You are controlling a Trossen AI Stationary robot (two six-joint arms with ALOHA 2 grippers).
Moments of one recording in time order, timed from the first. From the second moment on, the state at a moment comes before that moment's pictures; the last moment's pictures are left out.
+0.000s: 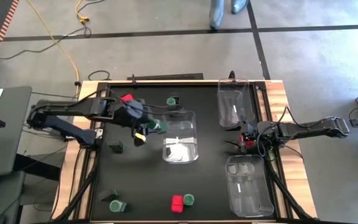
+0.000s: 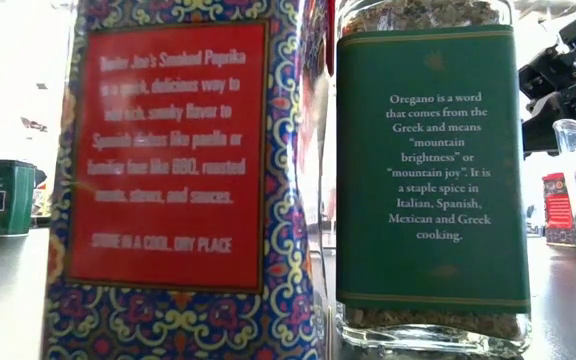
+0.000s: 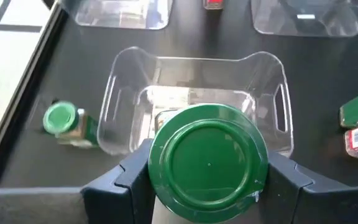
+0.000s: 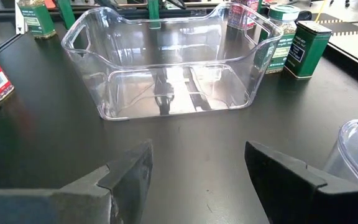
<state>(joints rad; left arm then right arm) -0.03 1.25 1.33 -0.82 -0.15 -0.05 0.06 0.30 0.06 -0.09 0.16 0.06</state>
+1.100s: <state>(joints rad) 0.03 1.49 1.43 -0.75 0.02 0.22 0.07 0.30 0.06 -0.09 0.16 0.06</state>
